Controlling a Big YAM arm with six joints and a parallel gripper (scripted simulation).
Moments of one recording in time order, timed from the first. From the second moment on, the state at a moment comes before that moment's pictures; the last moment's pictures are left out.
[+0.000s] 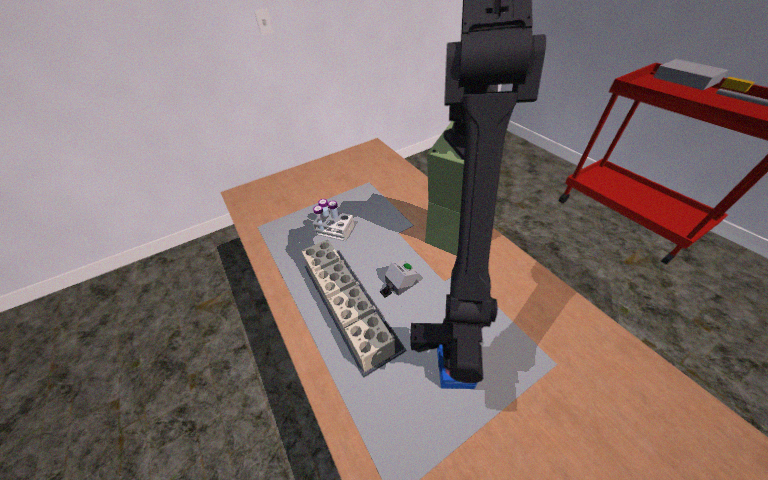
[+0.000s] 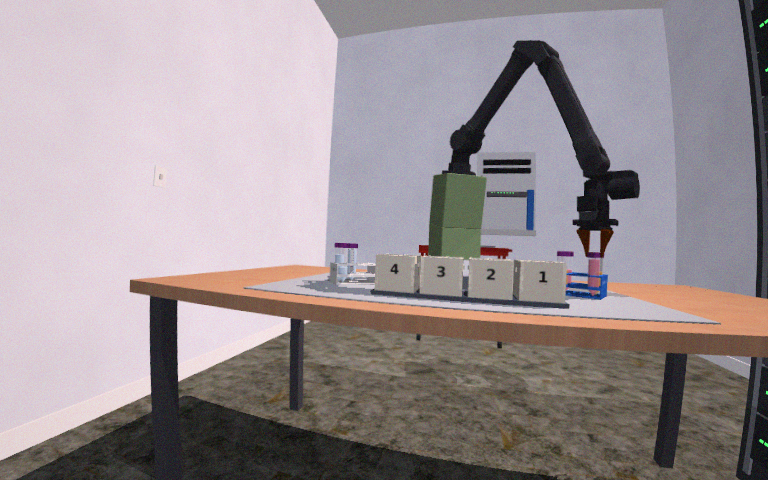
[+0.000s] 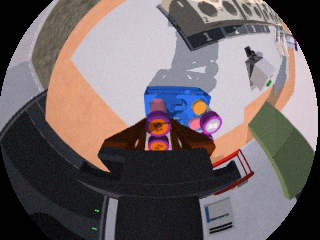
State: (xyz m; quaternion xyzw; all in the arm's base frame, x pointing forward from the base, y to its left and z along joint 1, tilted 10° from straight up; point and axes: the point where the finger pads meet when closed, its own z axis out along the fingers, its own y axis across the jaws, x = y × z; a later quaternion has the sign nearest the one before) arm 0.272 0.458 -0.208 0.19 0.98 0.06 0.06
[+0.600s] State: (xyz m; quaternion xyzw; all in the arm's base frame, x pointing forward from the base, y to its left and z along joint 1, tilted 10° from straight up) arm 0.269 0.453 -0.175 0.19 0.98 0.06 0.06
